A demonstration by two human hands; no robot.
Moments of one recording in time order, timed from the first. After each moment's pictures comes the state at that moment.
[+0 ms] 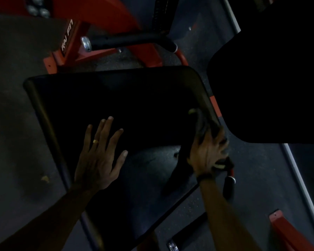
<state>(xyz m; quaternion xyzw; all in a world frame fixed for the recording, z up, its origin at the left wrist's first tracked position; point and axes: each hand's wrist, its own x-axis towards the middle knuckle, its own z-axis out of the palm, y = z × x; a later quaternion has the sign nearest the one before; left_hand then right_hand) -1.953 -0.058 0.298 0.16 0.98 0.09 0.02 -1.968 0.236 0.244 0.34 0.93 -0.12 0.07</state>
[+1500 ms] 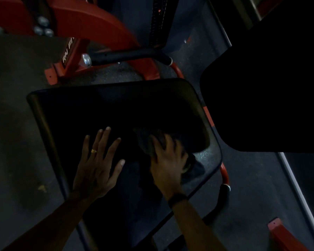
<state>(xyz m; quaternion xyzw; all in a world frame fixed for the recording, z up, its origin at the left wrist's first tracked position) -1.954 -0.056 0.302 0.15 0.98 0.09 0.03 -1.942 0.158 0.268 0.05 0.99 -0.09 0.04</state>
